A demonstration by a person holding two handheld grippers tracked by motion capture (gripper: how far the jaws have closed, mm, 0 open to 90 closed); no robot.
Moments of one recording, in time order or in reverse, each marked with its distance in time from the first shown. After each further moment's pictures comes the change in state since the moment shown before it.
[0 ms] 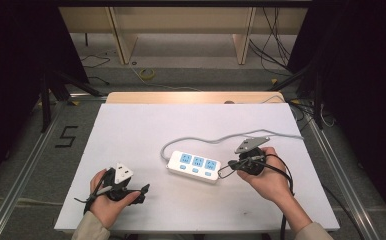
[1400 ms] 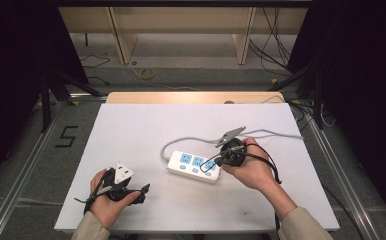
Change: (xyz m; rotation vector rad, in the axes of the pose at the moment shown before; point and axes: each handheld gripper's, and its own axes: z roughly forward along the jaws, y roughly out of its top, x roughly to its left) left arm -0.001 0.000 -0.001 -0.010 -0.003 -0.004; right arm 0.012 0.044 0.019 0.109 0.064 -0.068
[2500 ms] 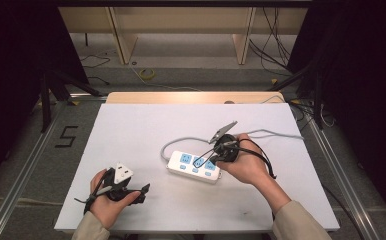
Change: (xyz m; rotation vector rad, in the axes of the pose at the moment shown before) left arm 0.000 0.000 -0.001 -0.002 -0.003 -0.009; right arm 0.001 0.019 0.006 0.052 0.030 0.003
